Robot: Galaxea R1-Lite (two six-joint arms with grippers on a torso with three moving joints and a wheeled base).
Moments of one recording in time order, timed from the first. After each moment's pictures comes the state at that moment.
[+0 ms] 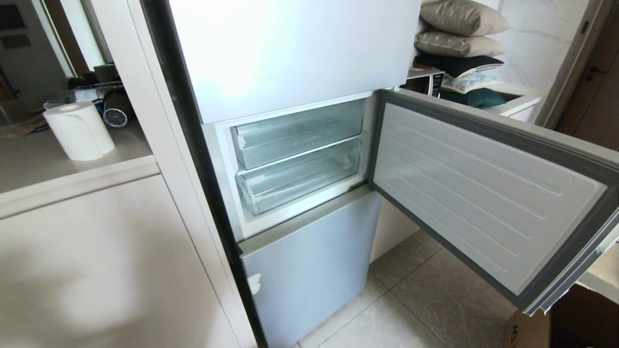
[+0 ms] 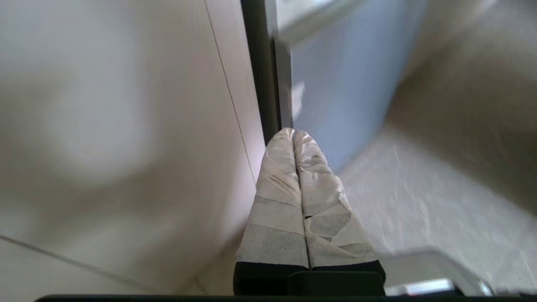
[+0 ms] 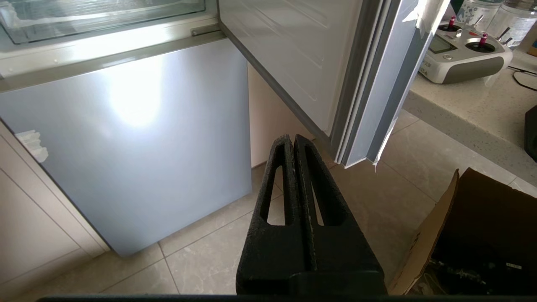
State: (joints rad) left arm -0.01 0.11 -0.06 0.15 -0.04 0.11; right arm 0.00 0.00 0.00 0.00 0.00 0.00
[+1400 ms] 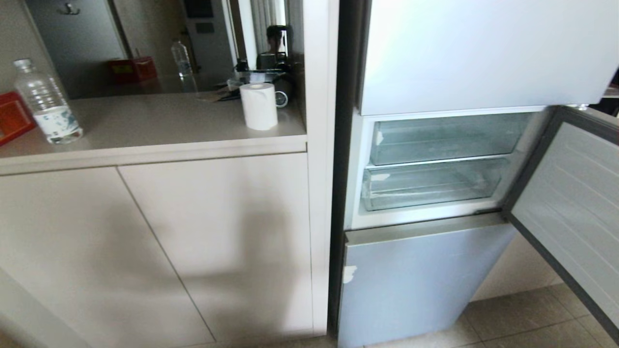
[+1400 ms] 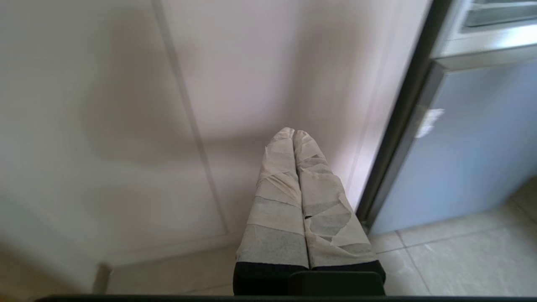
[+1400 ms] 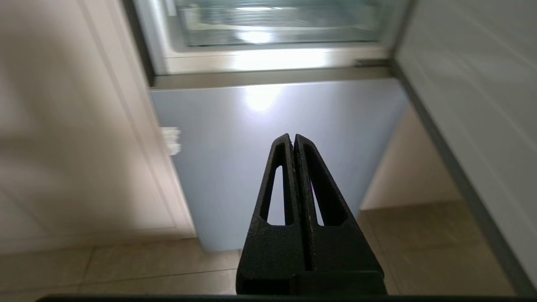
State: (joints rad) left arm 0.00 0.00 -0.03 0.07 0.00 0.03; right arm 0.00 0.00 0.00 0.00 0.00 0.00
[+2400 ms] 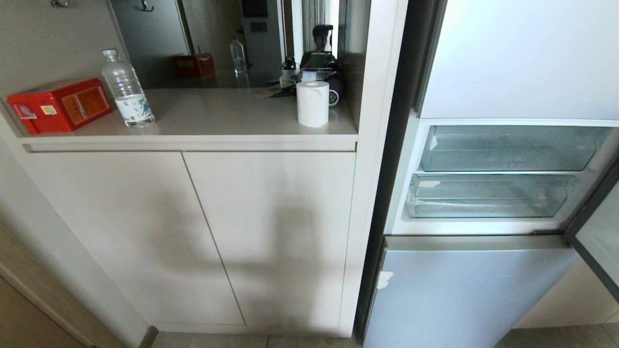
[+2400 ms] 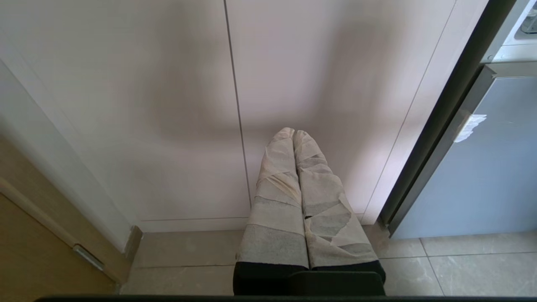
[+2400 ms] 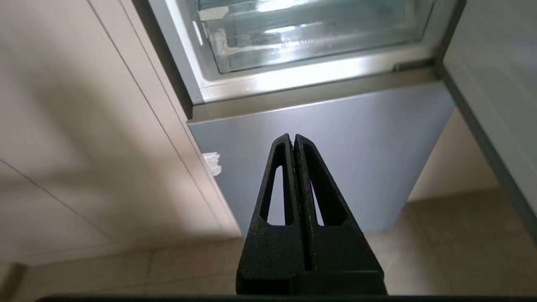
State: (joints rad) left arm 0.00 0.00 -0.03 0.07 0.00 0.02; right arm 0.00 0.32 -0.27 0.04 -0.11 0.16
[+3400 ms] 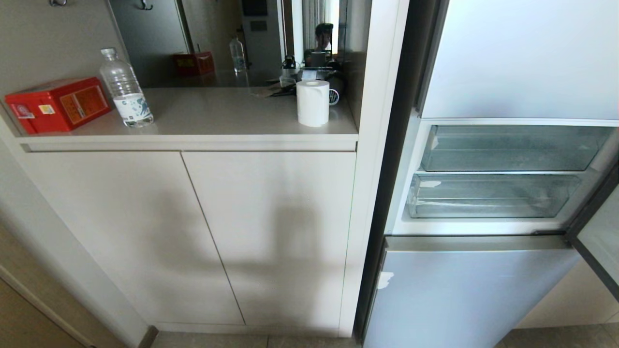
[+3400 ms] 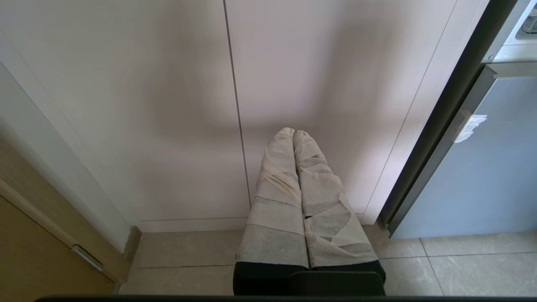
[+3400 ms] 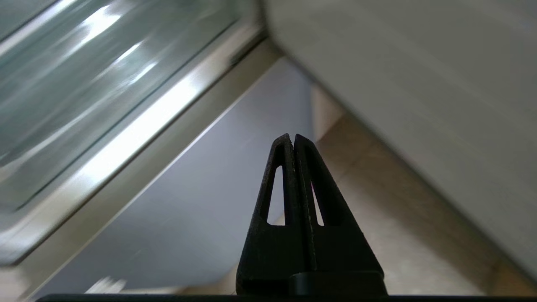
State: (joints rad) left arm 0.00 0.00 -0.03 0.07 0.00 0.02; right arm -0.52 1.31 -0.44 -0.51 -0.19 0.34
